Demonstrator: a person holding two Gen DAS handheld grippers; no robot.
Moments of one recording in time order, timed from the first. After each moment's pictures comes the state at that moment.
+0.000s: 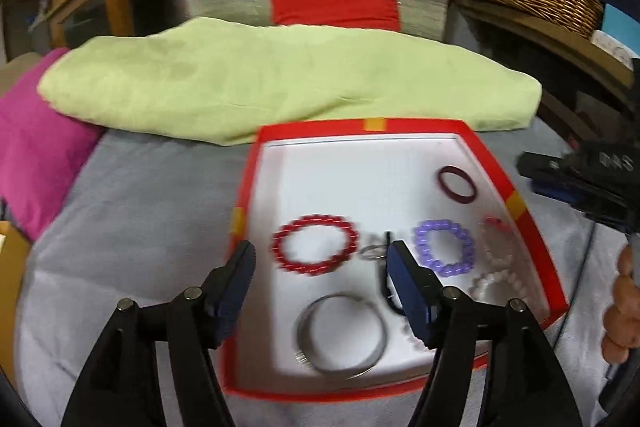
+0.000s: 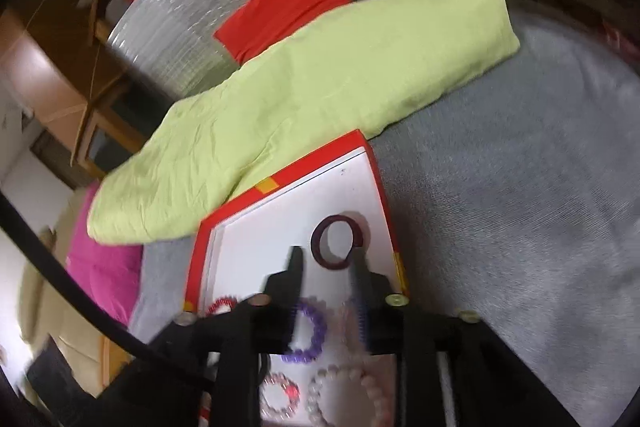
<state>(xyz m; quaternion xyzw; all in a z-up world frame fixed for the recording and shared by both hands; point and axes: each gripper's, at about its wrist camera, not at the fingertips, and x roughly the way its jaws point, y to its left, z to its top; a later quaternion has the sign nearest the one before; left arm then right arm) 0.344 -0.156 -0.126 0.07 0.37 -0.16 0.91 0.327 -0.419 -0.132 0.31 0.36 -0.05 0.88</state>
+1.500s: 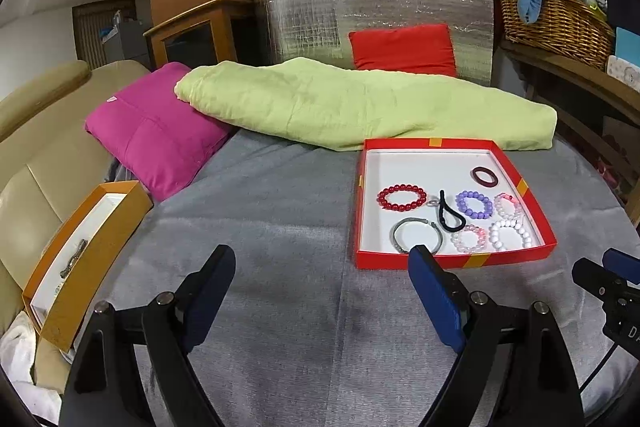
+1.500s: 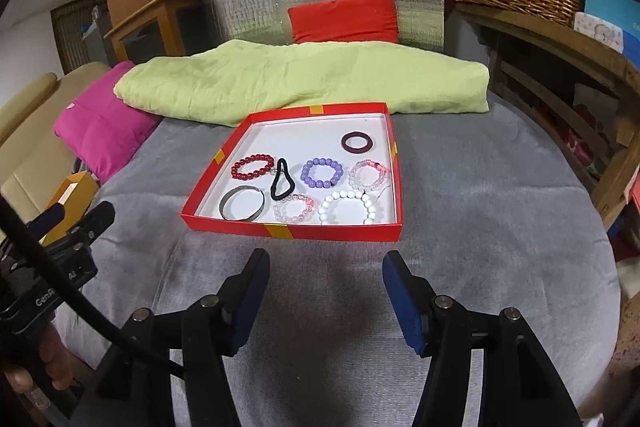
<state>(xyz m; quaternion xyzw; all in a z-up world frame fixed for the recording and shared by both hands) 0.203 -0.069 -0.080 0.07 0.30 -0.05 0.95 0.144 -0.288 -0.092 0.09 0.36 -0.07 0.92</state>
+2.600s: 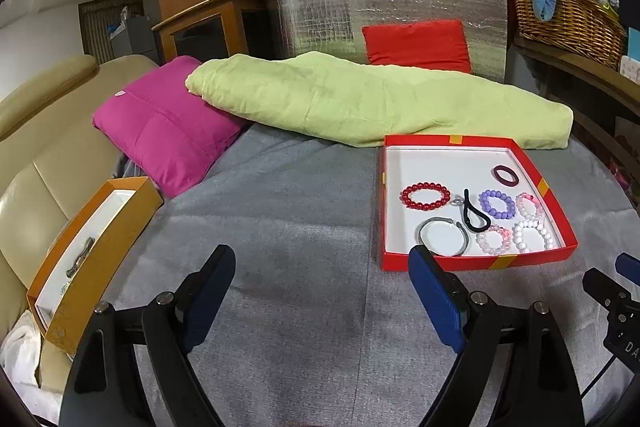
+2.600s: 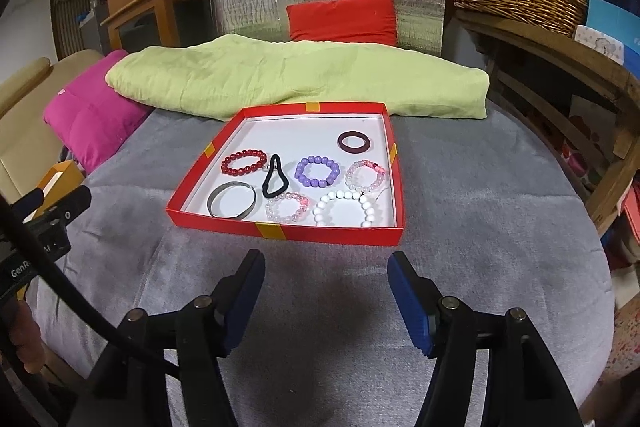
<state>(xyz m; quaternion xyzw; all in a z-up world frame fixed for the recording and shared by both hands) 0.216 -0.054 -0.084 0.07 0.30 -0.03 0.95 0.155 -0.278 -0.105 0.05 0.36 -0.08 0.93</state>
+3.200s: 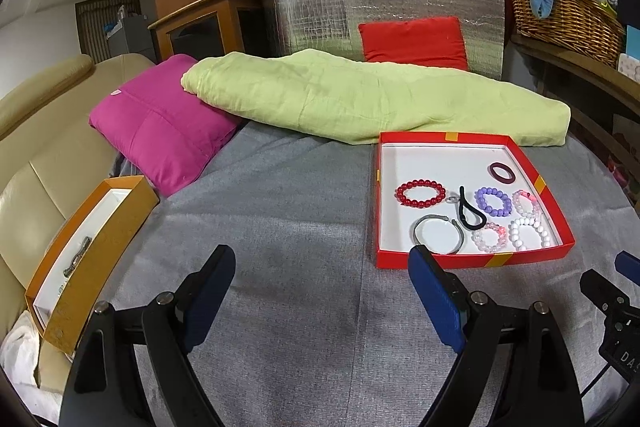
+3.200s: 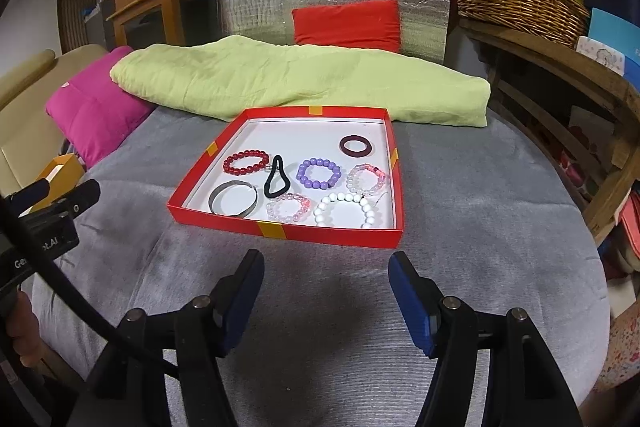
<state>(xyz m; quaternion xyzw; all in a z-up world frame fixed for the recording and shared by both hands) 0.216 -0.057 -0.085 0.07 0.31 -0.03 0.95 0.152 -0.274 -0.104 0.04 0.35 -0.08 0.93</state>
